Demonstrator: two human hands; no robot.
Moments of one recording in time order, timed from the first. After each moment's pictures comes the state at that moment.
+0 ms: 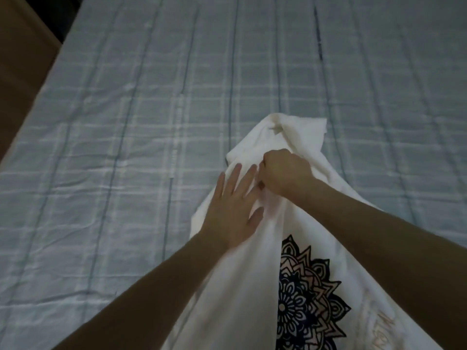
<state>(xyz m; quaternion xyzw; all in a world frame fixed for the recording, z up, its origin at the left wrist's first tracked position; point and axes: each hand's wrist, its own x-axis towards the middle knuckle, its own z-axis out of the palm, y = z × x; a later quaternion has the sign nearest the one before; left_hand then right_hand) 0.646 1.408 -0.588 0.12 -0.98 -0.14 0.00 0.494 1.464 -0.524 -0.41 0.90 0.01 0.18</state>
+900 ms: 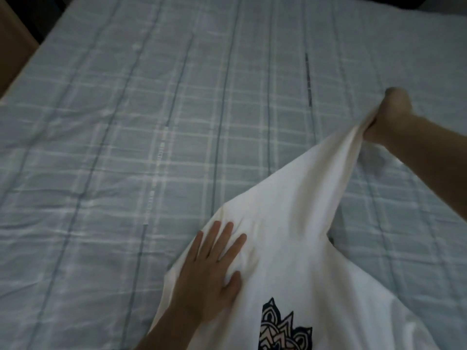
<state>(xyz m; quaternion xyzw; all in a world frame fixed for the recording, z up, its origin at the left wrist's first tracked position) 0.650 1.409 -0.616 0.16 -0.96 -0.21 0.02 0.229 1.458 -0.449 0.17 0.70 -0.67 0.19</state>
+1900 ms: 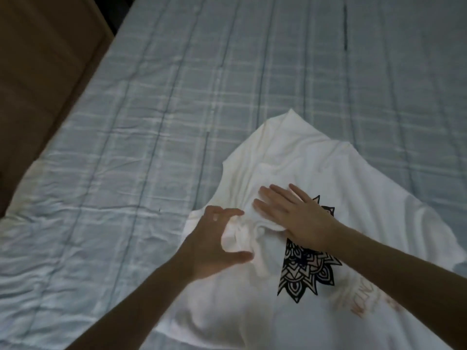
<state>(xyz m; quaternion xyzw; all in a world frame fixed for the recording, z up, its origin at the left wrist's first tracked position) 0.841 1.473 -0.528 0.28 -0.84 -0.47 -0.05 0.619 1.613 -0.547 -0.72 0.68 0.10 0.09</state>
